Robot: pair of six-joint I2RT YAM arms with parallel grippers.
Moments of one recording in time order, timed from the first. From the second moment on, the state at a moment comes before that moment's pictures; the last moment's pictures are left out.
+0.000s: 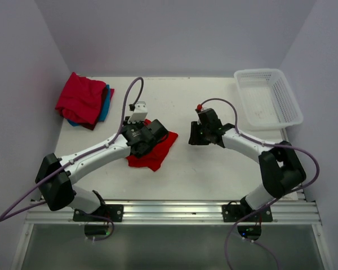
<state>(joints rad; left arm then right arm) -0.87 1.46 1.18 -0.95 -1.20 -0.73 0.52 1.52 0.93 -0.32 0.00 0.47</state>
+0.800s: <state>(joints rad) -0.87 1.33 1.05 -0.82 -1.15 -0.67 0.53 2.05 1.21 0.13 -0.38 0.64</state>
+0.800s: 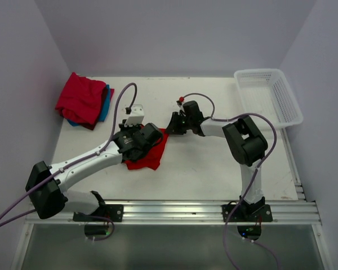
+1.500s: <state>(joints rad) -0.87 1.28 1.02 -0.80 -1.16 -0.66 0.55 1.41 1.15 -0.30 0.06 0.37</state>
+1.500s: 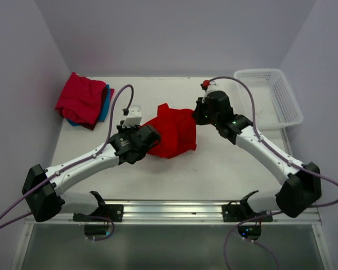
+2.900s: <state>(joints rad) -0.97 0.85 1.18 -0.65 -0.99 -0.32 0.55 0.63 1.07 -0.57 0.00 0.20</state>
